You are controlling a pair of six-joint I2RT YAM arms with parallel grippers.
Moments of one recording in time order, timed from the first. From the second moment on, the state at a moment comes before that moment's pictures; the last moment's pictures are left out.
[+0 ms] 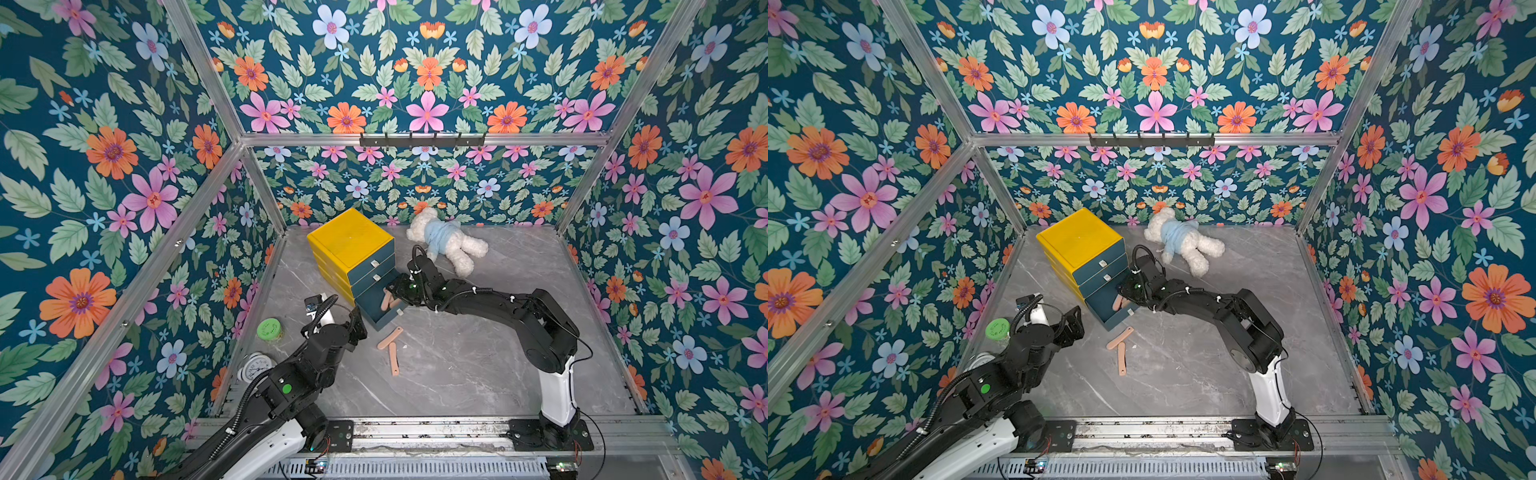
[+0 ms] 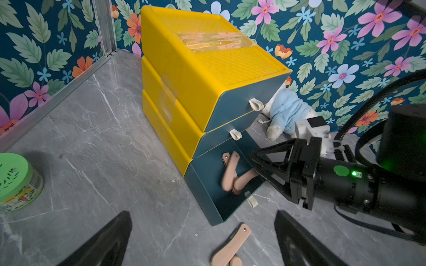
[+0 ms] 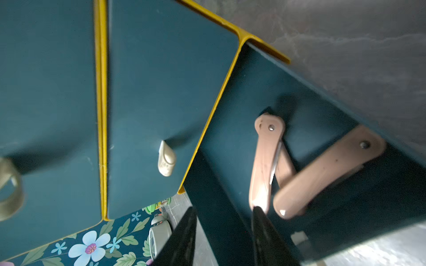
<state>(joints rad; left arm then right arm) -0.83 0.57 0.59 -0.53 -0.68 -0.67 0.76 2.01 1.41 -0.02 -0.16 1.13</state>
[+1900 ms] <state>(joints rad) -0.91 1.40 0.56 -0.25 -0.17 -0.63 0.84 1.14 0.62 -0.05 0.11 0.87</state>
